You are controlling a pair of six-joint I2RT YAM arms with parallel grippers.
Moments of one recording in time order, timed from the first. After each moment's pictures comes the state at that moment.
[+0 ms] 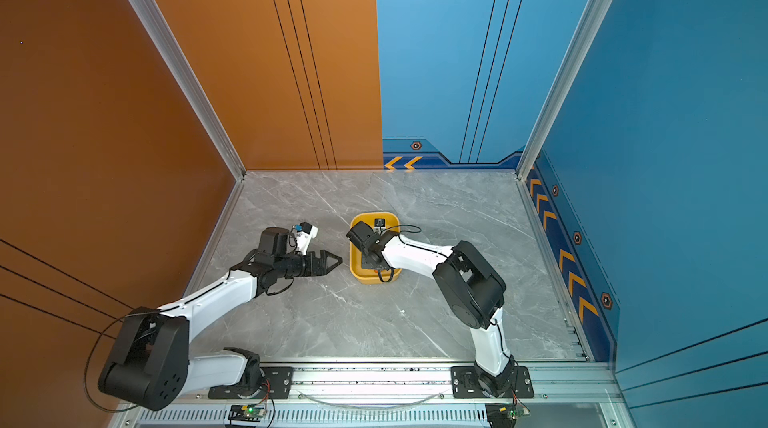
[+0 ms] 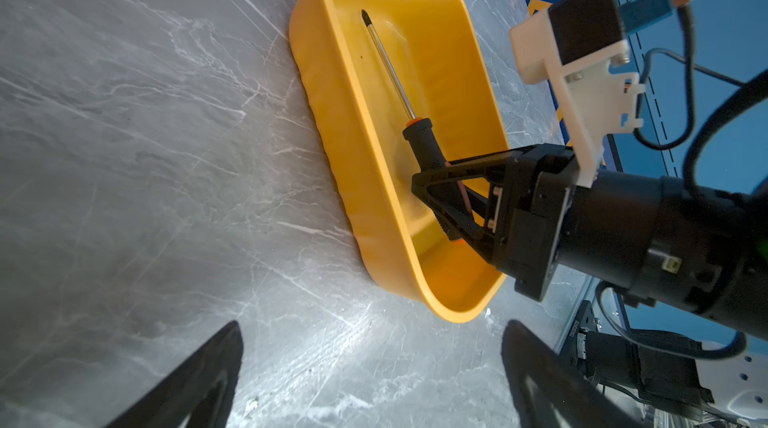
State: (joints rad) left arm -0.24 1.30 0.60 -0.08 0.60 -0.39; right arm 0.83 1.97 1.37 -0.59 0.28 0.78
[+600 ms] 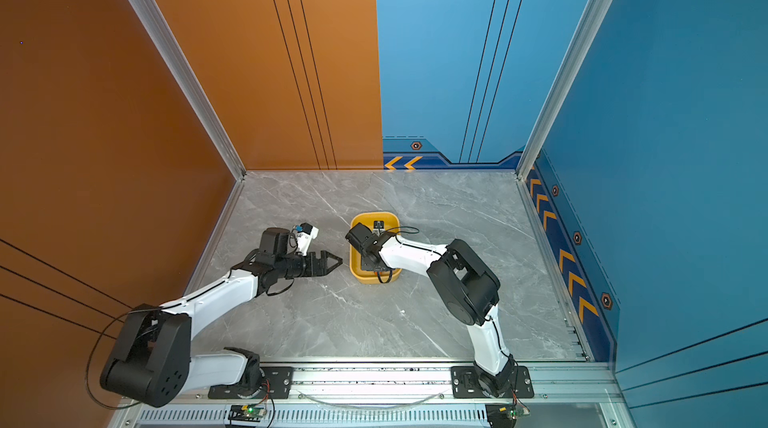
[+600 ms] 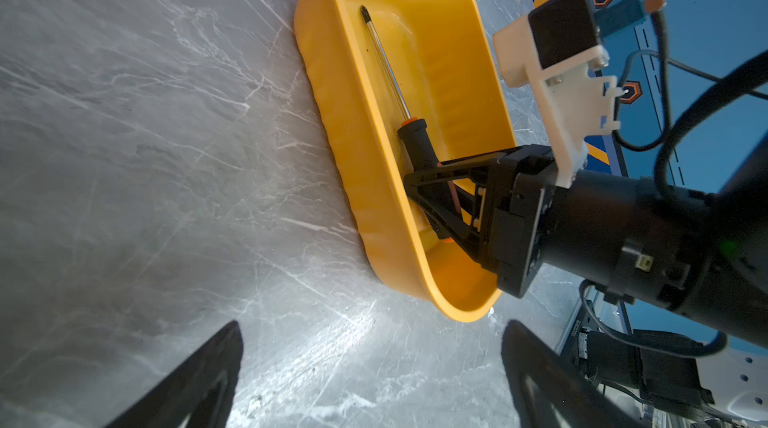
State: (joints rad) left arm -0.24 1.32 0.60 -0.08 0.60 -0.39; right arm 0.83 2.01 1.38 -0.58 0.28 0.78
